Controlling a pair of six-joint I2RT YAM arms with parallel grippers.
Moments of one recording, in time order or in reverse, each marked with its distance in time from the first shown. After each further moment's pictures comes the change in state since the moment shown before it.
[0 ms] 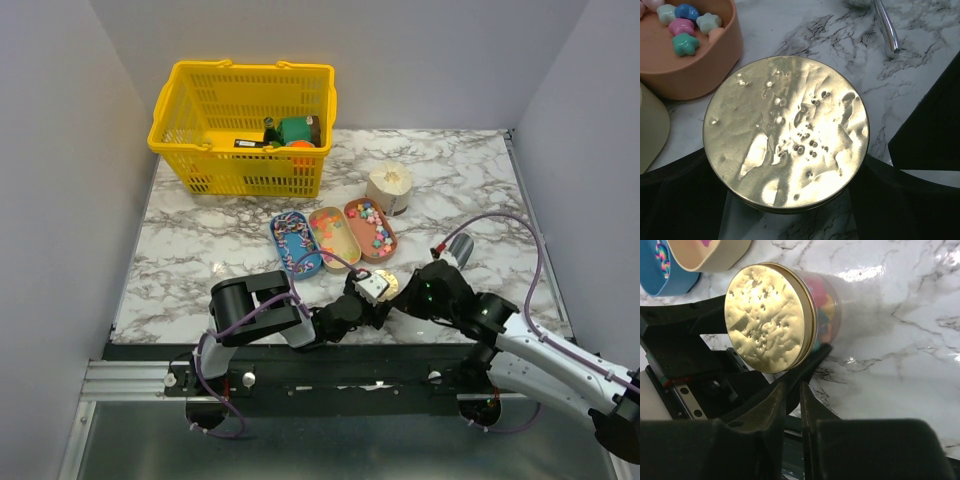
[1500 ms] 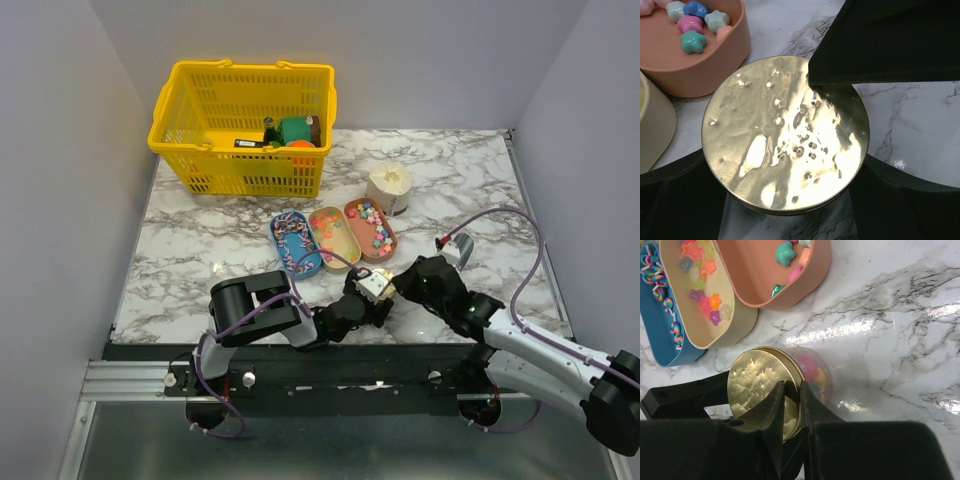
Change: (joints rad) left arm 0.000 0.000 0.016 -0.030 -0.032 -0.011; right arm -0.040 0.141 -0.061 0.303 0.163 -0.045
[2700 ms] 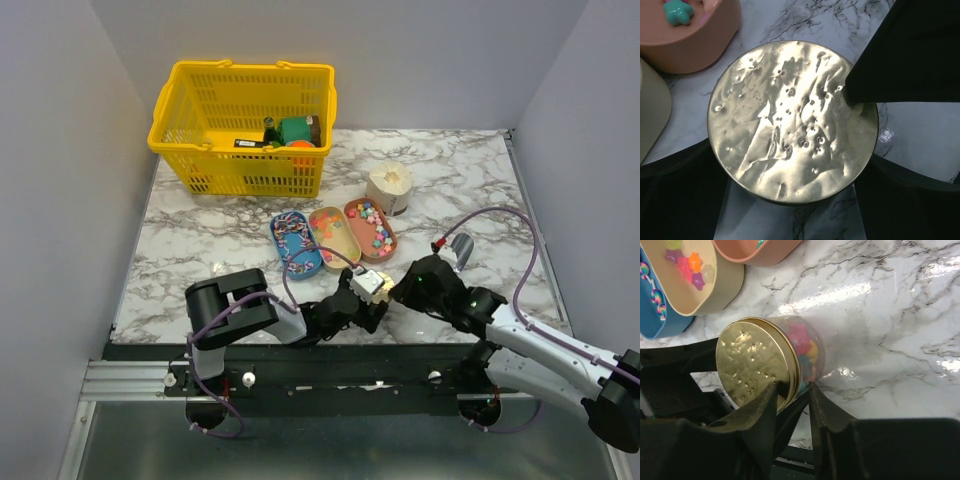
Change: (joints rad) left arm 0.032 -0.118 -0.032 -0.166 0.116 -0.044; right arm 0.028 -0.018 0.087 -0.229 -0.049 0.071
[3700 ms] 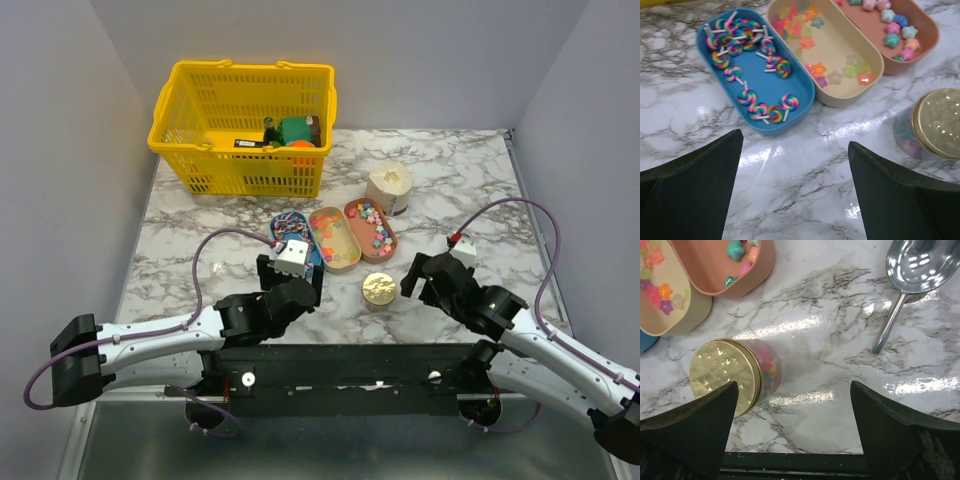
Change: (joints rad) left arm 0.006 -0.869 -0.007 -1.110 -0.505 -0.306; right arm 0.003 -0.111 0.116 -0.266 0.216 -0.138
